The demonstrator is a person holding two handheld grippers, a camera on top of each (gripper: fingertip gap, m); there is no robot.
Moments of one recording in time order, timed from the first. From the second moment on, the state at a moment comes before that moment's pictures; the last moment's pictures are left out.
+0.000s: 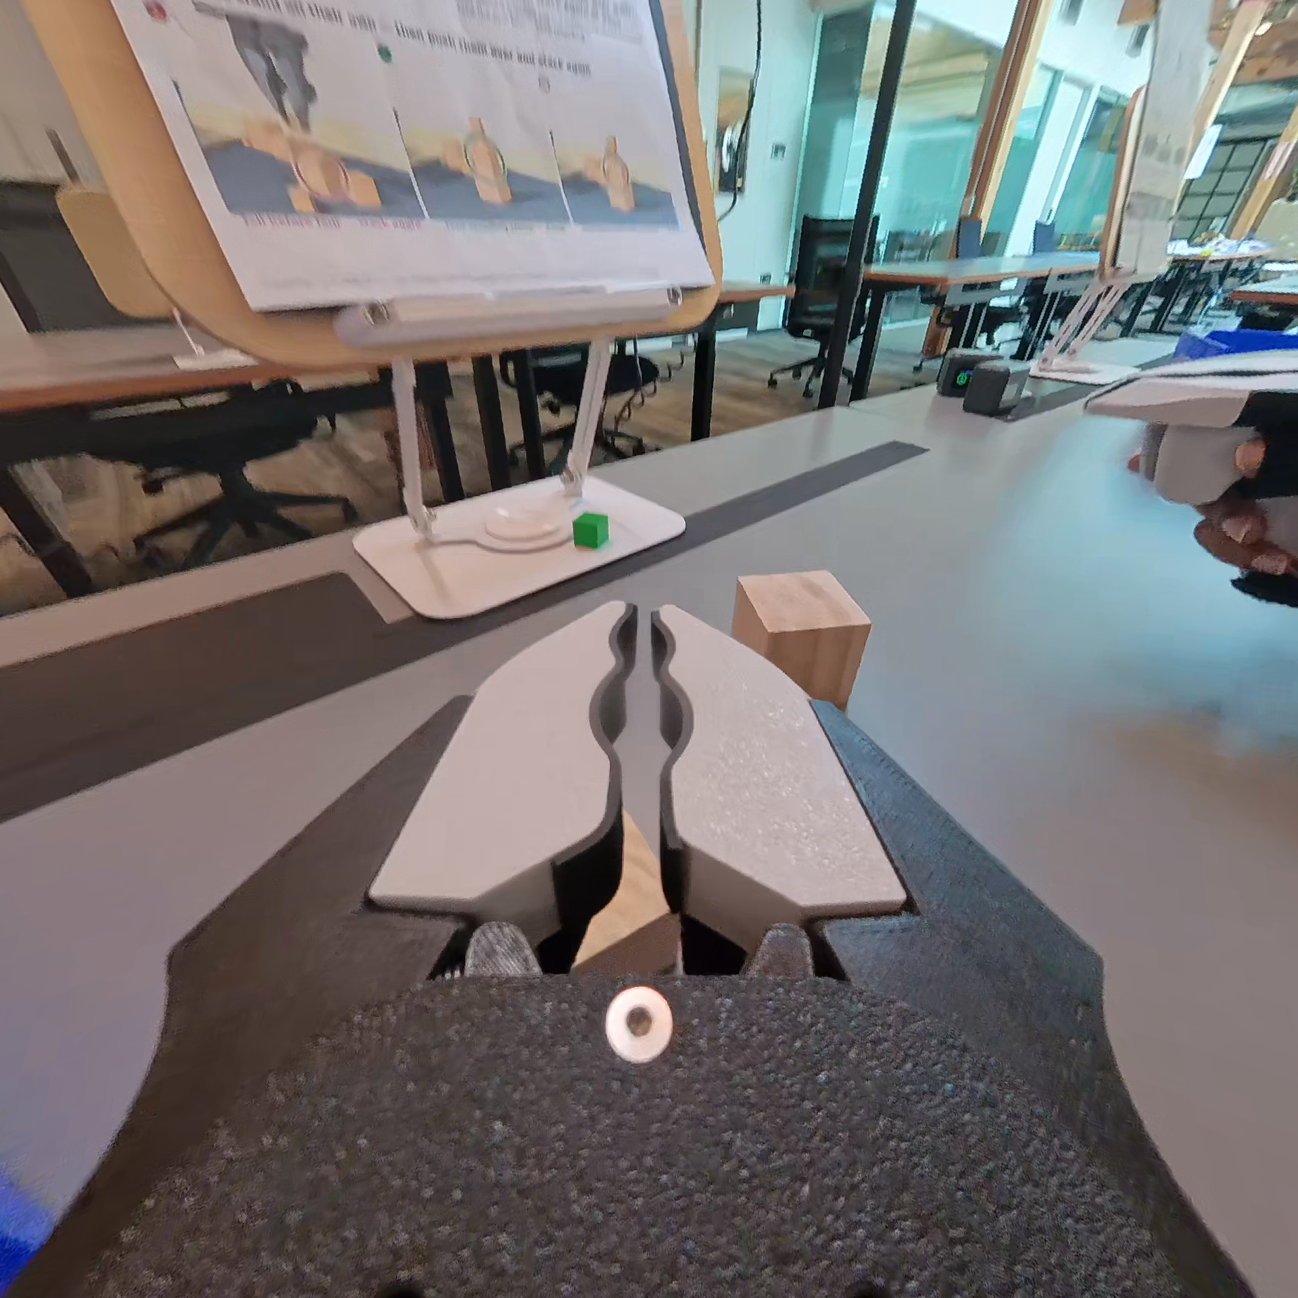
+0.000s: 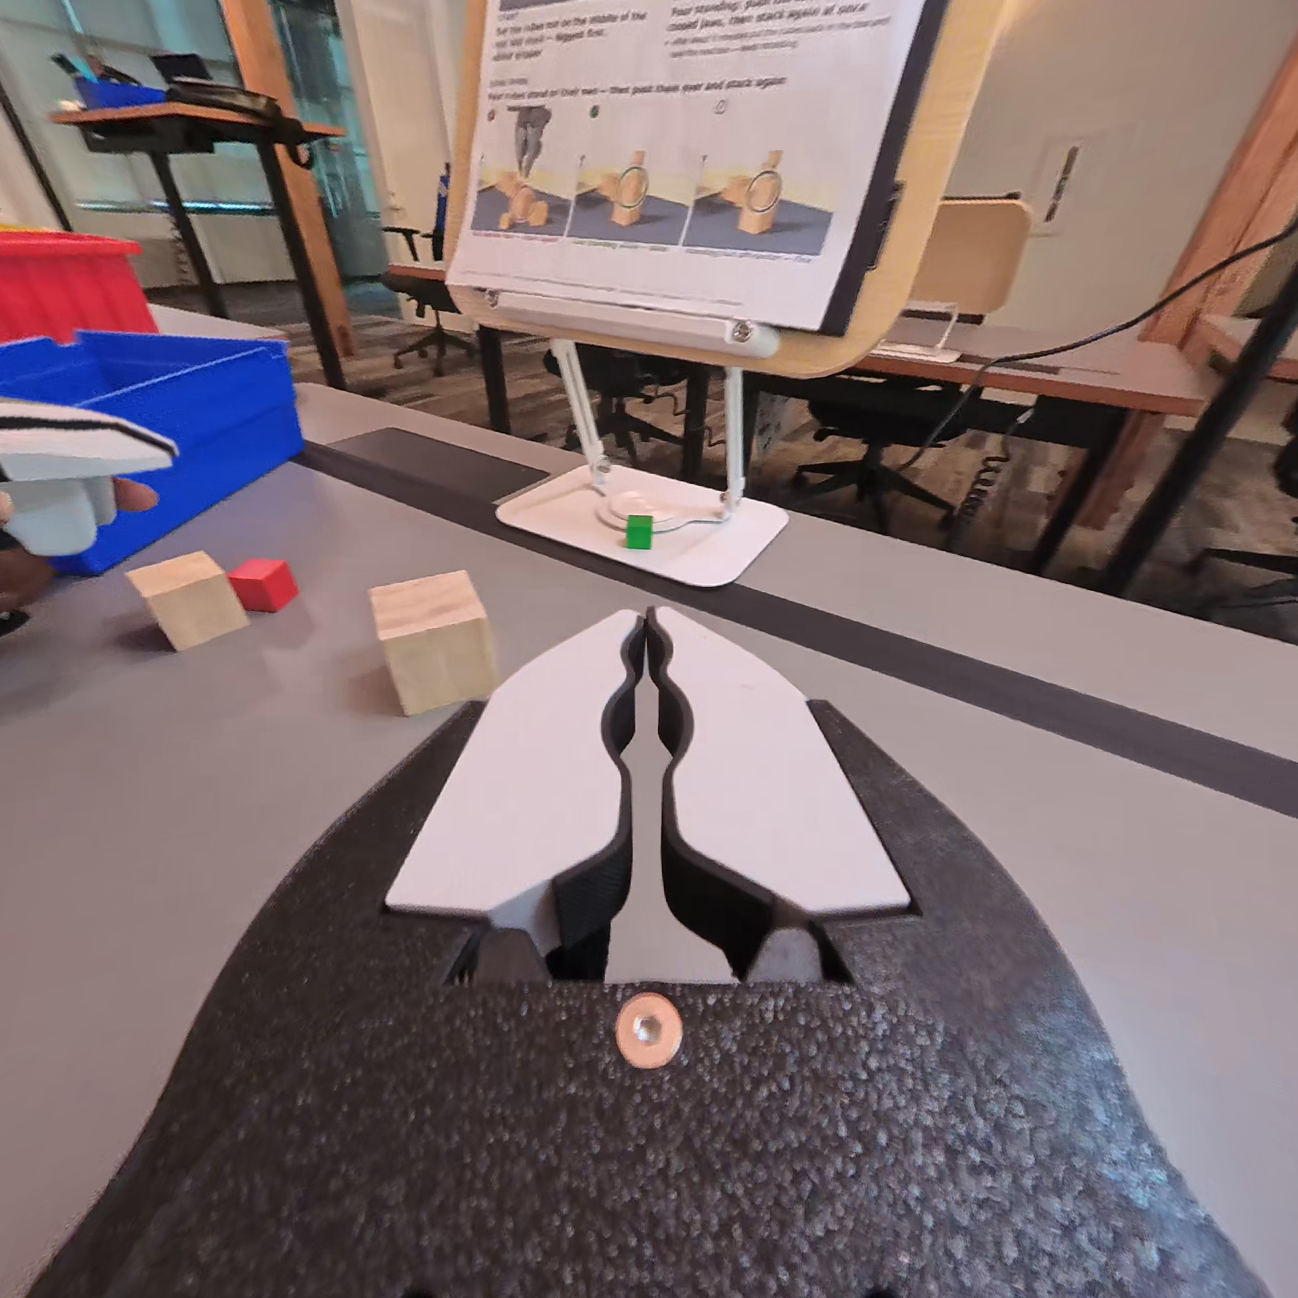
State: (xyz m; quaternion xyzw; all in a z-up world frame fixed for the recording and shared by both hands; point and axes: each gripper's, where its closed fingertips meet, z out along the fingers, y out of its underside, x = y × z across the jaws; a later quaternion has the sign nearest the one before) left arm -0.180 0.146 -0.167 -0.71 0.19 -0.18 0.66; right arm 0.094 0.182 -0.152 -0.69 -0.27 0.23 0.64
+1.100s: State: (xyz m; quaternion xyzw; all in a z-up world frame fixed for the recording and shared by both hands) left arm -0.091 0.054 -0.208 -0.67 0.54 -0.36 0.37; right arm 0.095 0.163 -0.134 -0.65 -0.30 0.26 0.64
